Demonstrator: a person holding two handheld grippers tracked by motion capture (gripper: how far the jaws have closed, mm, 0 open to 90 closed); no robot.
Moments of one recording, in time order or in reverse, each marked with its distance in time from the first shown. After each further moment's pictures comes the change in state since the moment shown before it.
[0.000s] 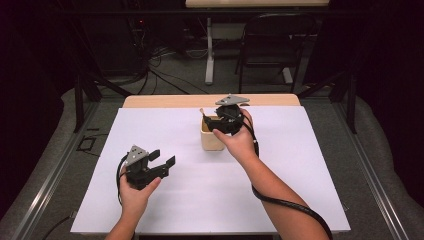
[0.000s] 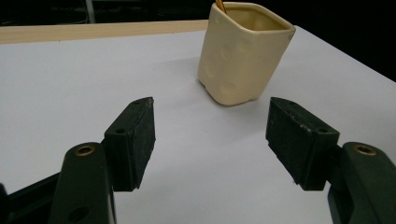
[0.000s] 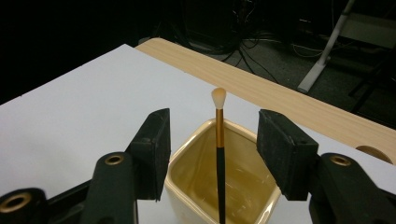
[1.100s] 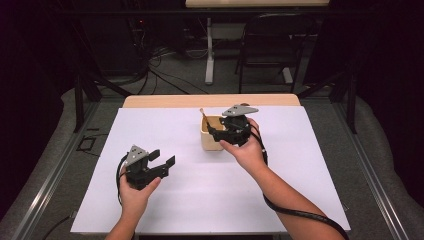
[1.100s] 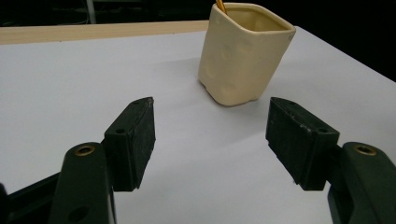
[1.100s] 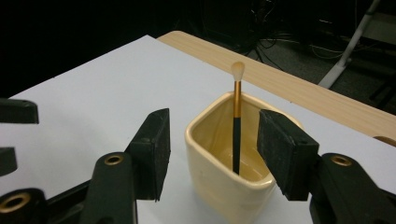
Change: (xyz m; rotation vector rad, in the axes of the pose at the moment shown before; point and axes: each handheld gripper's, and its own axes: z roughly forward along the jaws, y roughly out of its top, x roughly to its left) left arm 0.000 0.000 0.000 -0.002 0.004 0.001; right arm 0.001 -0.023 -0.026 -0.003 0.077 -0.027
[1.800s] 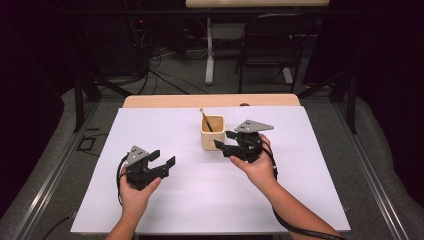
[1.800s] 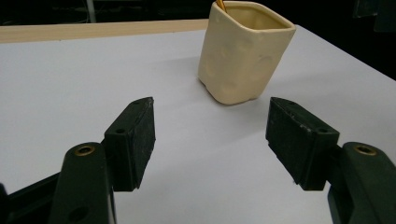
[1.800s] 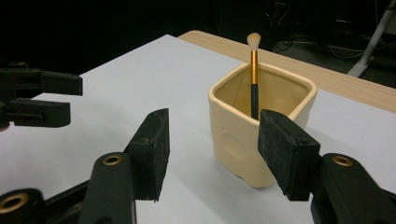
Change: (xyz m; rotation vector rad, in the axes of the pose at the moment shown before) left arm -0.001 -0.001 0.000 0.005 0.001 -0.001; right arm 0.003 -0.037 -0.034 -0.043 0.069 0.038
